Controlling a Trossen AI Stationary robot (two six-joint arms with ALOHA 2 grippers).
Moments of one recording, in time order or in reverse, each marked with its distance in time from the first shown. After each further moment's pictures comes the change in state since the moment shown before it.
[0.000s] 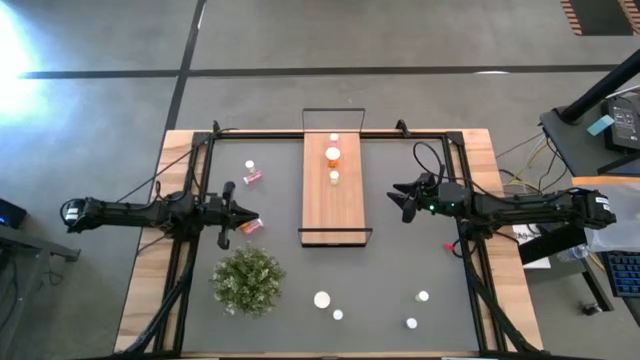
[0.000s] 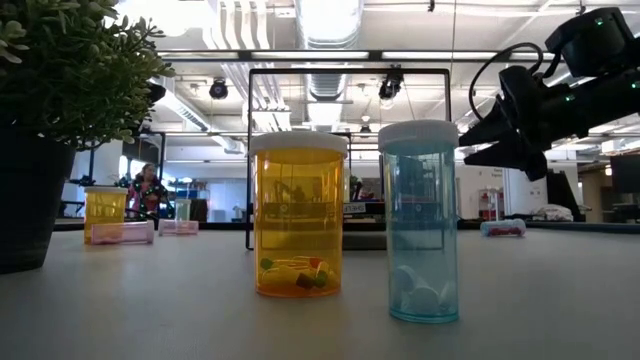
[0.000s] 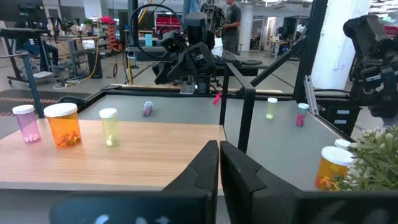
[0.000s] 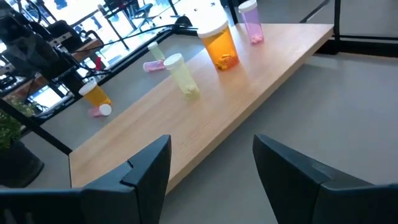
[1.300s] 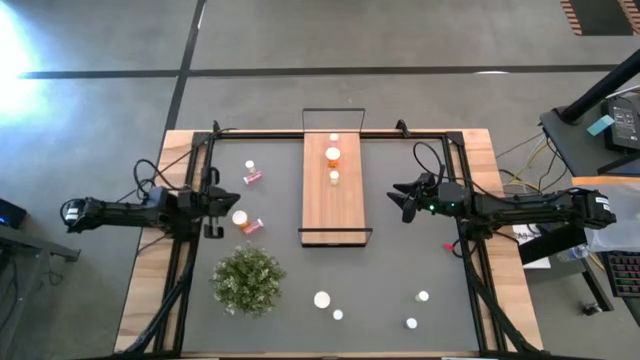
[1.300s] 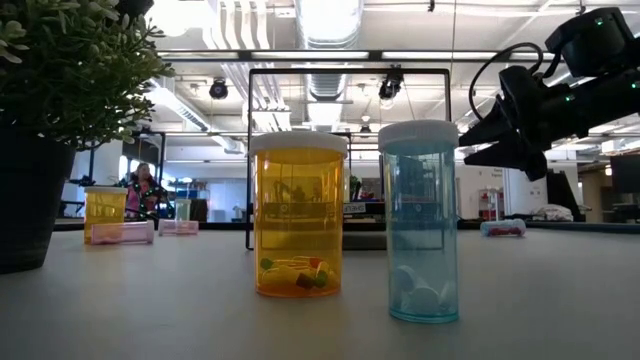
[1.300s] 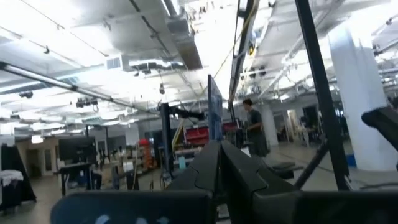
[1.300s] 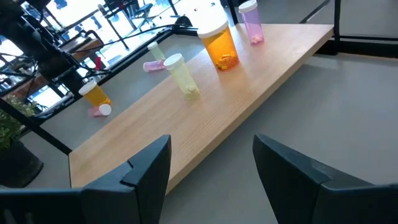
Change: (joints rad) left arm 0.000 -0.001 0.000 0.505 -0.051 0.237; right arm 0.000 0.000 0.000 0.000 0.000 -0.002
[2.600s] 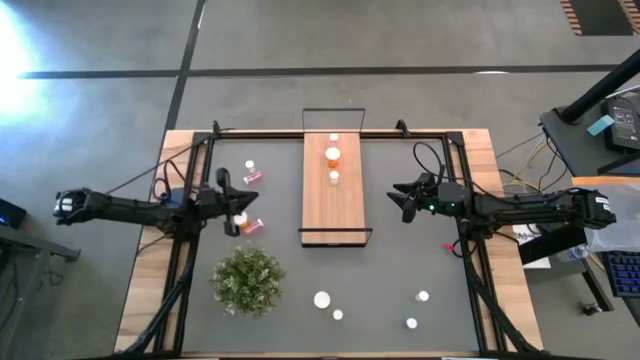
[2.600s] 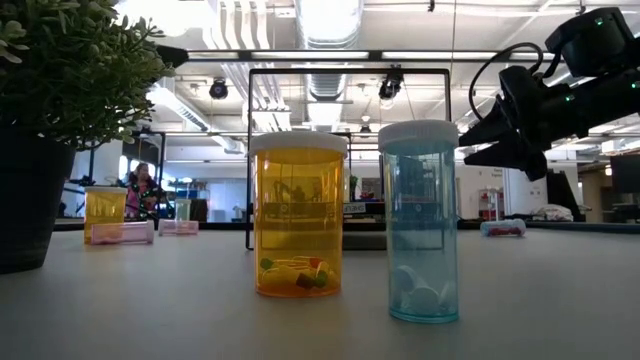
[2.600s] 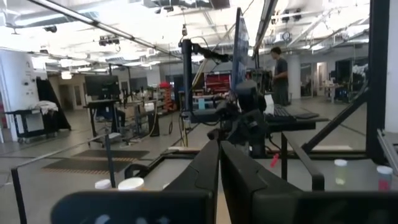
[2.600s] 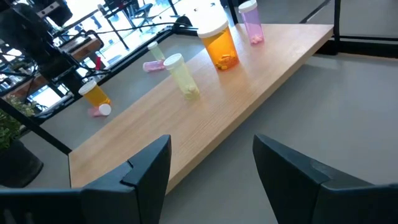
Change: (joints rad) left arm 0.000 0.299 0.000 0.057 -0.156 -0.073; right arm 0.000 0.000 0.000 0.000 0.000 0.000
